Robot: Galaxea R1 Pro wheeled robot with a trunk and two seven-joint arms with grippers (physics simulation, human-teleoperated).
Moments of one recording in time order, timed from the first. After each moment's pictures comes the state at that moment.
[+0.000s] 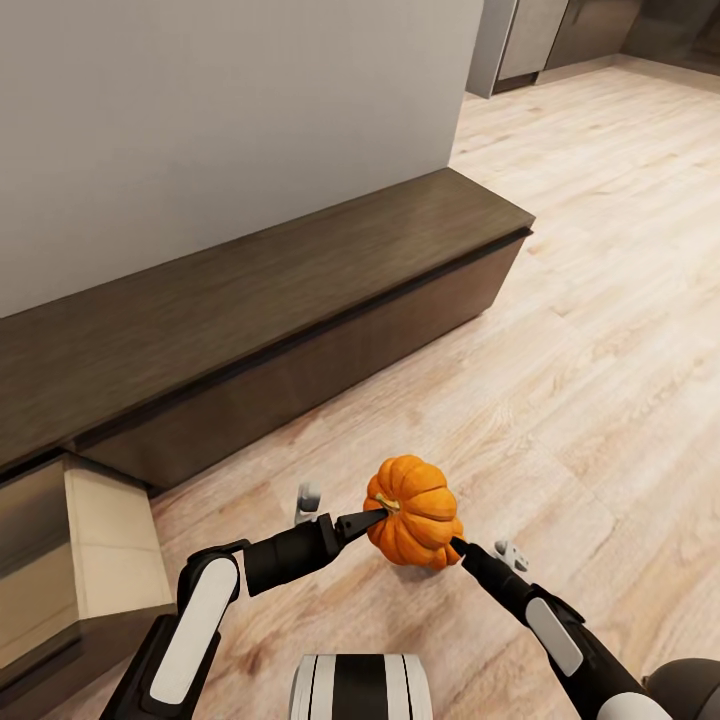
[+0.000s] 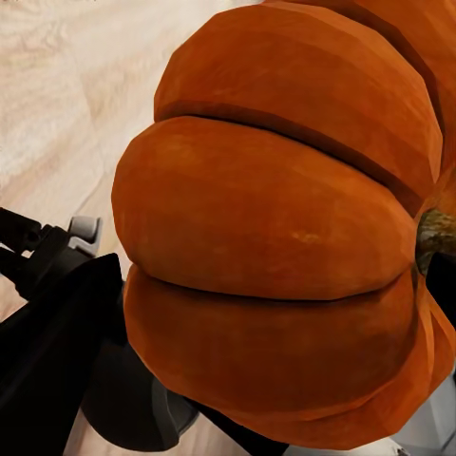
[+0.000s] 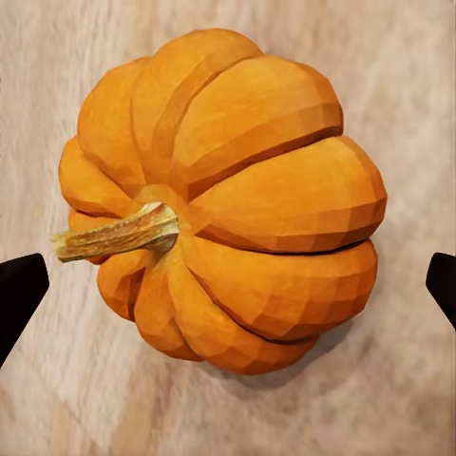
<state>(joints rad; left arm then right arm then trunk) -0.30 -0.08 -0.14 -1.51 0.88 0.96 -0.47 -0.49 -0.12 0.06 -0.63 -0.83 0.22 0.34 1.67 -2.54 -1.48</state>
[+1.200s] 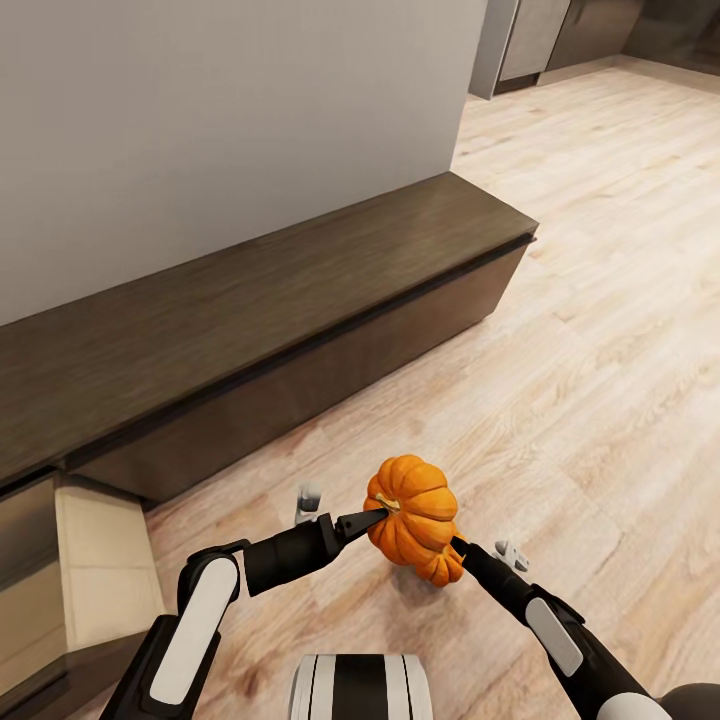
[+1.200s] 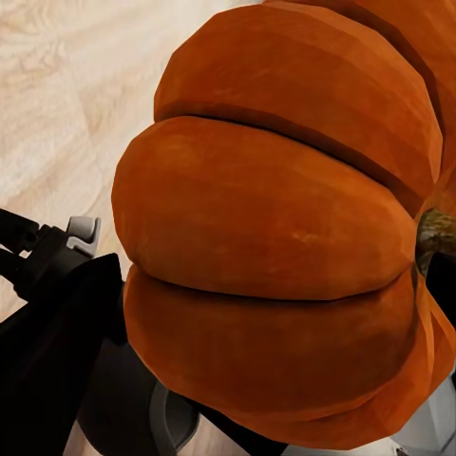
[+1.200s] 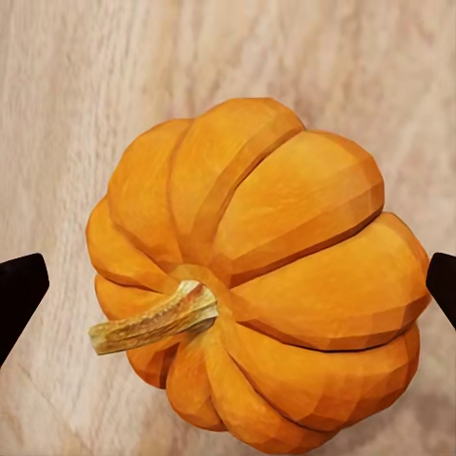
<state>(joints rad) -0.30 -0.08 -0.14 -1.51 0.88 0.96 -0.47 -0.49 -0.12 0.06 -0.63 -0.83 0.21 0.34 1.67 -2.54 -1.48</state>
